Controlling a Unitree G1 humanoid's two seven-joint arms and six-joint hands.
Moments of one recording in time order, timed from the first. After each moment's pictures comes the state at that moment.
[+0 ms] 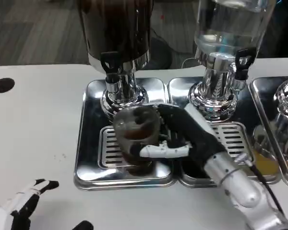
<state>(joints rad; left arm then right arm) 0.86 0.24 0.13 -0.41 0.75 -0.34 0.24 -0.44 -0.09 0.16 0.86 -0.22 -0.57 0.13</state>
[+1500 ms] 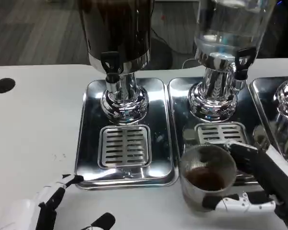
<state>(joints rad) 0.77 0.24 0.01 -0.37 0.76 -0.28 0.22 0.13 -0.37 0.01 0.30 0.00 -0.65 0.38</state>
